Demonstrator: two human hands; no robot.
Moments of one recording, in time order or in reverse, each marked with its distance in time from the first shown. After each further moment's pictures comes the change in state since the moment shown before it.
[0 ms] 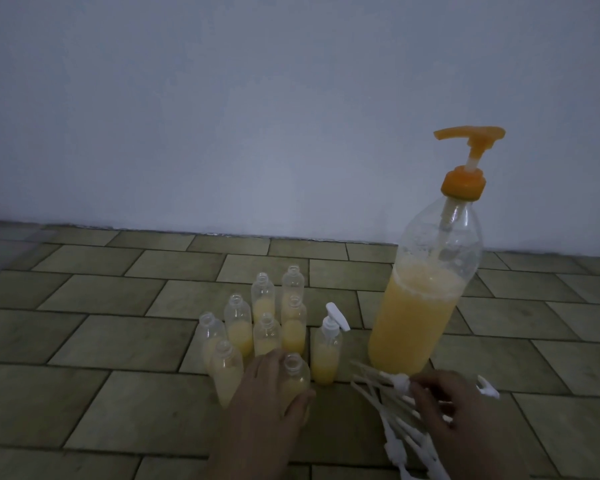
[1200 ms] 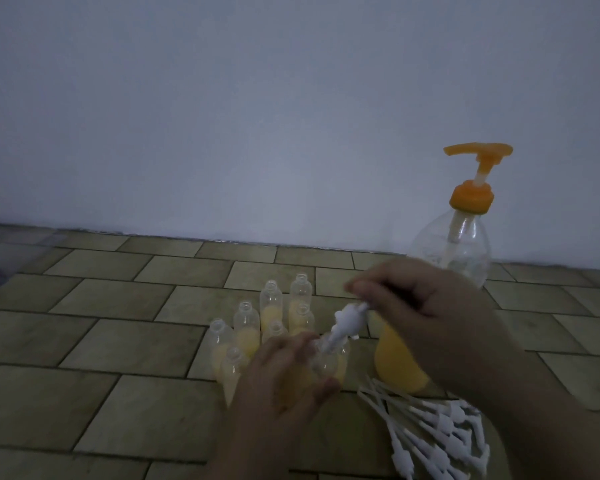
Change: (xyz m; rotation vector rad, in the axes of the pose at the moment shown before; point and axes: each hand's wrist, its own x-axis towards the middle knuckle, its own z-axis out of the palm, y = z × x) left_hand 0.008 0.018 -0.020 -0.286 0.129 0.220; right_hand 0.098 -0.129 -0.060 0.320 -0.277 -0.163
